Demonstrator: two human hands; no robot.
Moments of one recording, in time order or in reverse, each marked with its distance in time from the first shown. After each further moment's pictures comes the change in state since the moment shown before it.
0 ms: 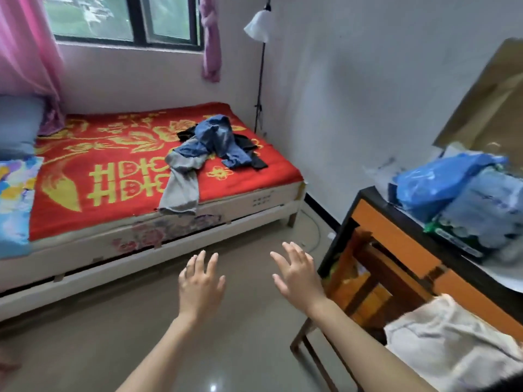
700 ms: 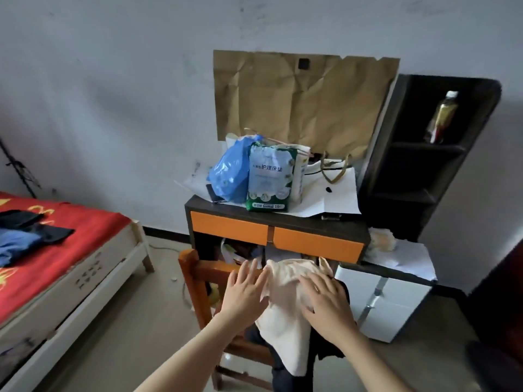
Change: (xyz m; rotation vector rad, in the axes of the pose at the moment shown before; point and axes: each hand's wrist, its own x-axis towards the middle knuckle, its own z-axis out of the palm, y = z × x) left_hand 0.006 0.328 0.101 0.095 -0.347 1.132; right_hand -0.241 0.164 -0.041 -0.066 0.060 0.970
